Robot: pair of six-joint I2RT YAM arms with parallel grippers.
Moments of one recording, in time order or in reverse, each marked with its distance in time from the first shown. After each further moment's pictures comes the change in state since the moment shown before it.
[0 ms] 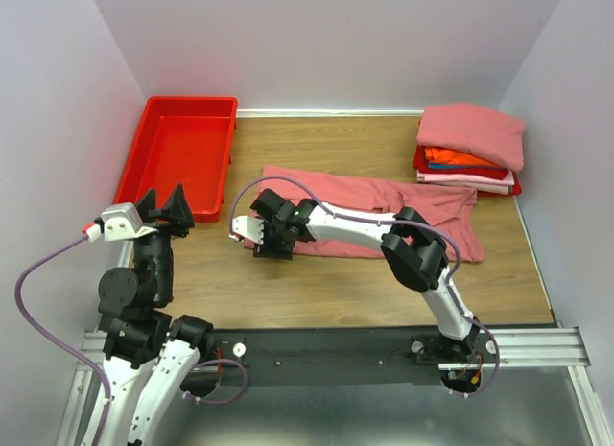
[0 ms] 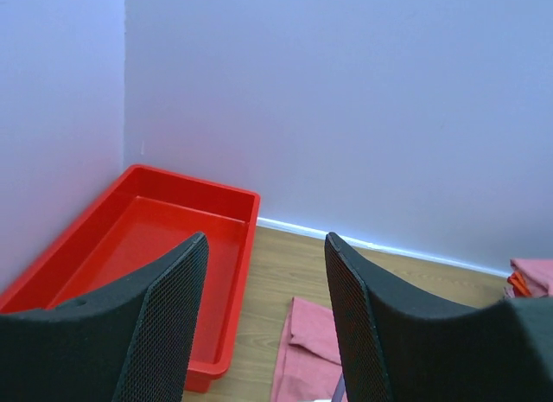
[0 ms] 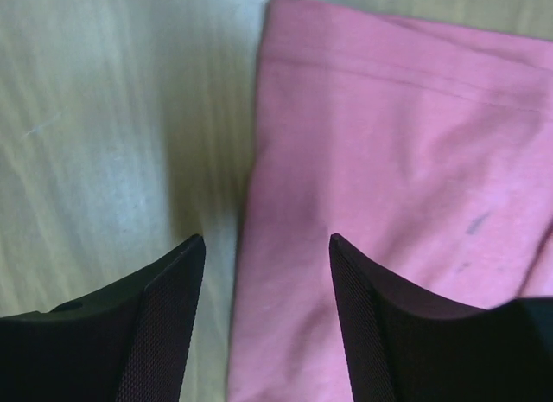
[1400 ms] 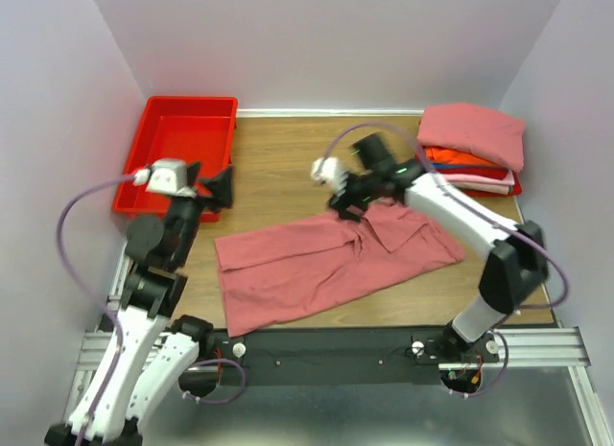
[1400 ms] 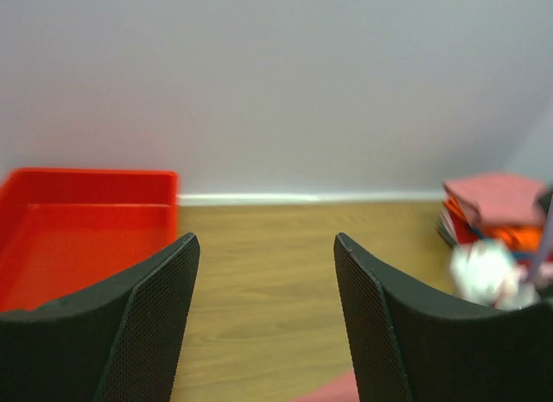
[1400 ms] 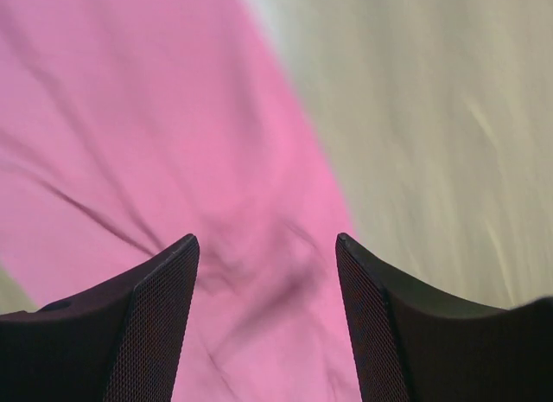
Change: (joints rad) left arm -0.001 0.238 0.045 0.097 0.254 -0.014; right arm -0.211 -0.463 -0.259 -0.116 -0.222 -0.098
